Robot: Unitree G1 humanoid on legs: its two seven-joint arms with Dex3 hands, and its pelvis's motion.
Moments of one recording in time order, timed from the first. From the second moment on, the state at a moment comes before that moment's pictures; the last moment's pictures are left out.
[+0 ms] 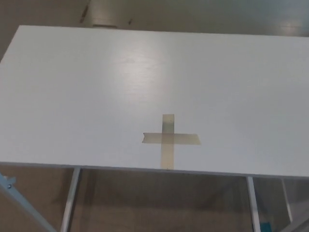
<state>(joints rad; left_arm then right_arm) -0.23 0.42 0.01 1.27 0.15 -0.14 0.02 -0.21 -0.29 -0.13 1.31 -0.12 -0.06 -0.14</state>
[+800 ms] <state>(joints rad) -0.13 0.42 0.01 1.30 0.15 -0.20 0.00 -0.14 -0.28 -0.17 1.33 -0.10 -0.10 -0.16</state>
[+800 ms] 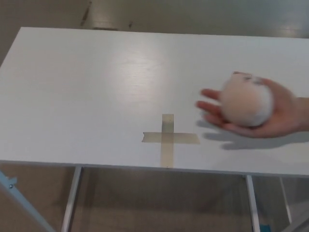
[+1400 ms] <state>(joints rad) -0.15 0.42 0.01 1.30 0.16 -0.20 -0.01 -0.15 -0.28 -0.15 1.33 -0.10 -0.10 -0.13</state>
